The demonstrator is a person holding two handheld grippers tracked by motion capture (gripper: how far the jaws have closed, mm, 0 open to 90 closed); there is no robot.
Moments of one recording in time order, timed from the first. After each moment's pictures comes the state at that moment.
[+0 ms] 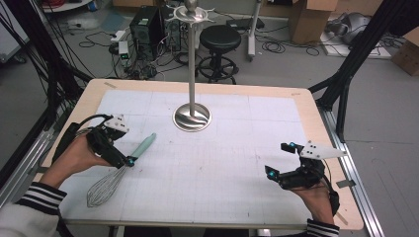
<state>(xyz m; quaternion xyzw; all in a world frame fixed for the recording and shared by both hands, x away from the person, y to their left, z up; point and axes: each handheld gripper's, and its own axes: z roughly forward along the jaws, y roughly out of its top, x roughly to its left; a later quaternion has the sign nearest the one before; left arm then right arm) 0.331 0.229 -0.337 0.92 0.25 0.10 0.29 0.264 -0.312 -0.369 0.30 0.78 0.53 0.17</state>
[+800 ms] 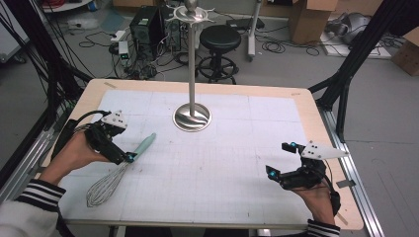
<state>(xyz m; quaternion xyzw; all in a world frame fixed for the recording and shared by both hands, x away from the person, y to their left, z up) 0.335 0.229 -0.334 0.92 0.26 0.12 0.28 0.263 -0.313 -0.367 0.30 0.77 0.53 0.17</state>
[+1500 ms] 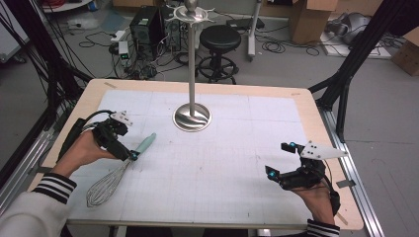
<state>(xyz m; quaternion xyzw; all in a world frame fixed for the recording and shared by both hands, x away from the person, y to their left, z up) 0.360 0.228 -0.363 0.92 0.30 0.08 0.25 0.263 -0.312 -0.368 0.30 0.78 0.53 0.17</state>
